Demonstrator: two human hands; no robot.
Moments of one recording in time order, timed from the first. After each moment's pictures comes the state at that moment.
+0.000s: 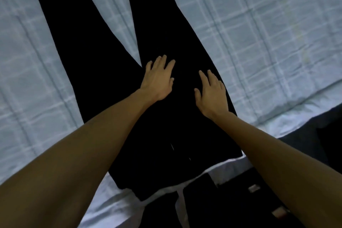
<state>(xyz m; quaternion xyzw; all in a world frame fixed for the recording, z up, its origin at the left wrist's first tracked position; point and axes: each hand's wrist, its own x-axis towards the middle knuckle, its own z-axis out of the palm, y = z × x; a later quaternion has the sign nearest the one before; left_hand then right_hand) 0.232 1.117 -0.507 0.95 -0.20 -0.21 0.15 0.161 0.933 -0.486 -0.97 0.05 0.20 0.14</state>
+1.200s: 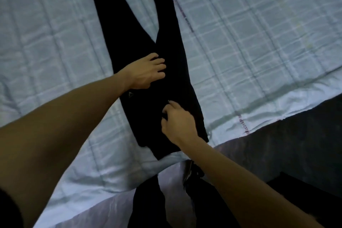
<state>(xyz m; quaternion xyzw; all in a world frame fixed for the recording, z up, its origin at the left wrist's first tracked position) 0.161 1.225 -0.406 0.83 -0.52 -0.10 -0.19 -0.002 1.081 -0.403 -0.94 -0.02 0.19 0.28</state>
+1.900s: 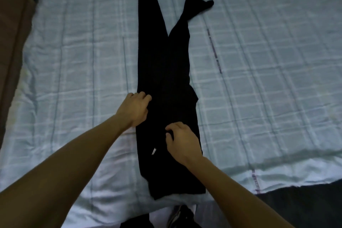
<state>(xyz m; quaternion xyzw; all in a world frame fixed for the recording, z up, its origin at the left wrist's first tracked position) 0.116 1.308 -0.451 0.98 -0.14 -0.11 0.05 0.052 1.104 -0.435 -0.93 -0.13 0.18 0.29</state>
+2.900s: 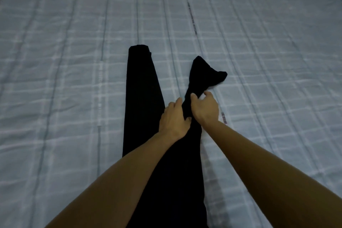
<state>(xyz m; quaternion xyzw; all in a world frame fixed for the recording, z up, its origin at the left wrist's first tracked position) 0.489 1.272 -0.503 0.91 0.07 -0.10 0.39 0.536 1.179 -0.482 -0.91 0.16 0.07 0.36</state>
